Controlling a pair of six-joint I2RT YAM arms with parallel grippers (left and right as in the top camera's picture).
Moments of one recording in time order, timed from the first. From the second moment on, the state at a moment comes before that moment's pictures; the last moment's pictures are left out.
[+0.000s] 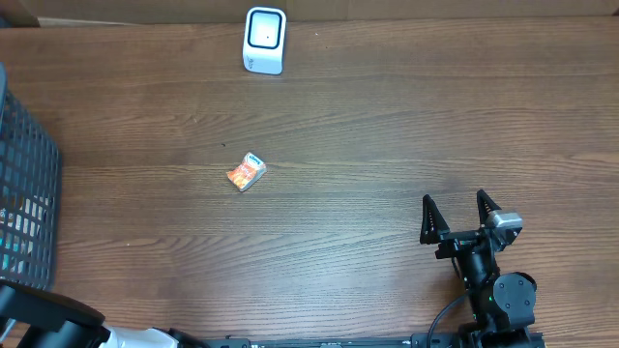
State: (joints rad) left arm 1.09 1.74 1.55 -0.98 -0.17 -0.26; right arm 0.15 0.01 0.02 -0.03 0.00 0.22
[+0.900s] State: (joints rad) left arm 1.10 1.86 1.36 -0.66 -0.07 -0.13; right arm 0.15 0.01 0.02 -0.03 0.00 0.22
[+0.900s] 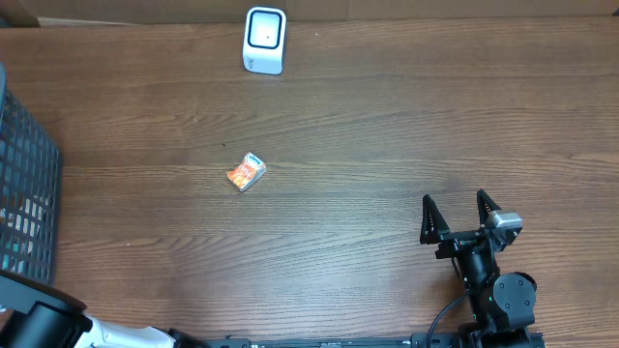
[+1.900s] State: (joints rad) left arm 1.10 1.90 1.39 -0.72 -0.07 -0.10; right arm 0.15 0.01 0.02 -0.03 0.00 0.22
